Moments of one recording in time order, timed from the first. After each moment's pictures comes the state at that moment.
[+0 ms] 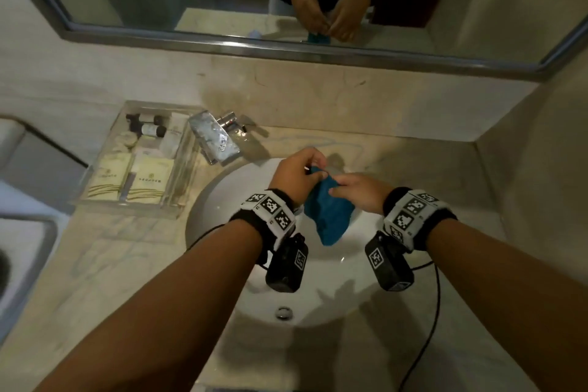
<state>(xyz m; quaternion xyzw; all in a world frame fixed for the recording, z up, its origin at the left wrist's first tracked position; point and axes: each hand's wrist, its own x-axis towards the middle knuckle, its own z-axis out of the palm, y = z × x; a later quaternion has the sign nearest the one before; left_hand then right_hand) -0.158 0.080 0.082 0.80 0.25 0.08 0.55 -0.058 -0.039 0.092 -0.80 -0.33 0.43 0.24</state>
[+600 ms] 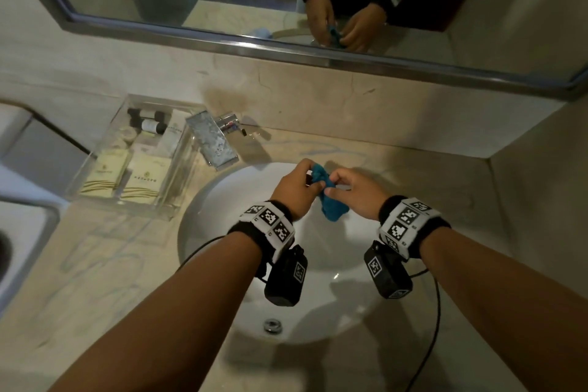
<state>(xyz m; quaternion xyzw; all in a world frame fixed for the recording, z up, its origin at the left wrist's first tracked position) -0.142 0.079 0.063 0.77 0.31 0.03 0.56 -0.033 -0.027 0.073 -0.80 -0.36 0.37 0.31</state>
